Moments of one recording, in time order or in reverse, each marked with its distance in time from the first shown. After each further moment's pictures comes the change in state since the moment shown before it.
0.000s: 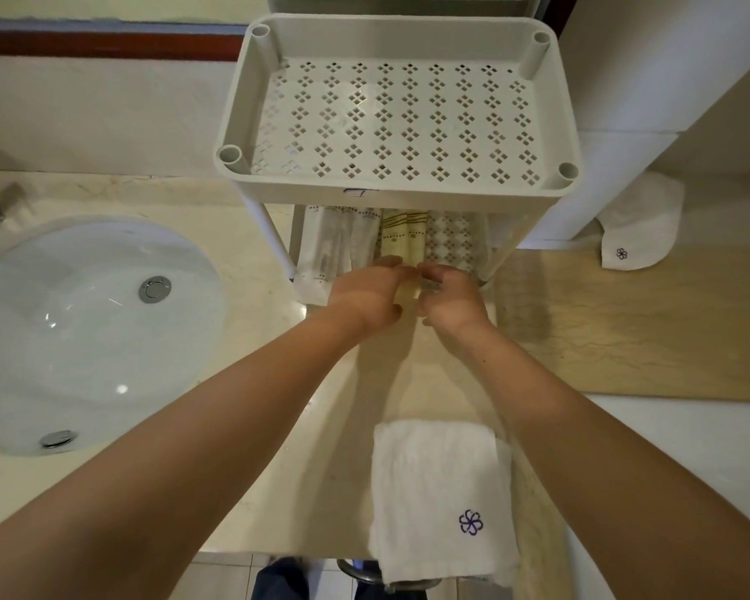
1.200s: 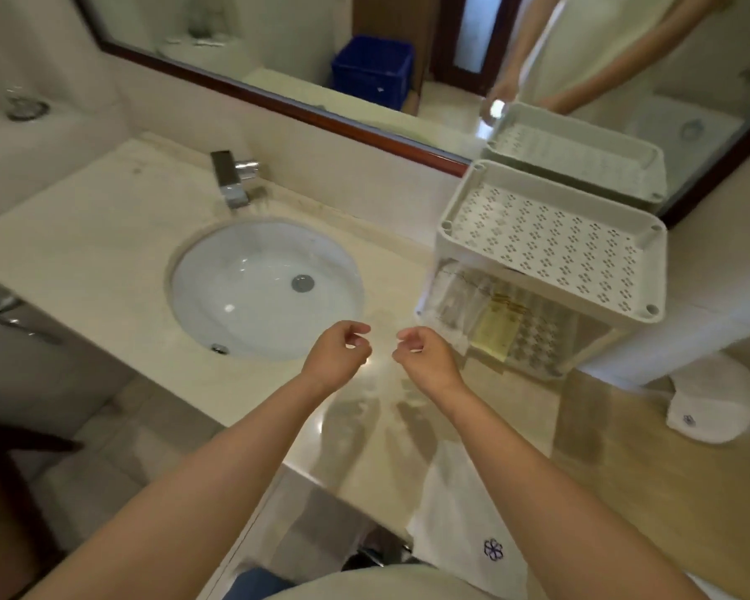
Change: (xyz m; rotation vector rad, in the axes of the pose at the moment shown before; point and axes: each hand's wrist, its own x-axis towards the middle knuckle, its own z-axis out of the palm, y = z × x) left_hand -0.217 -0.079 -0.003 -1.120 0.534 -0.549; right_hand -0.144 -0.089 0.095 -0.073 -0.318 -0.255
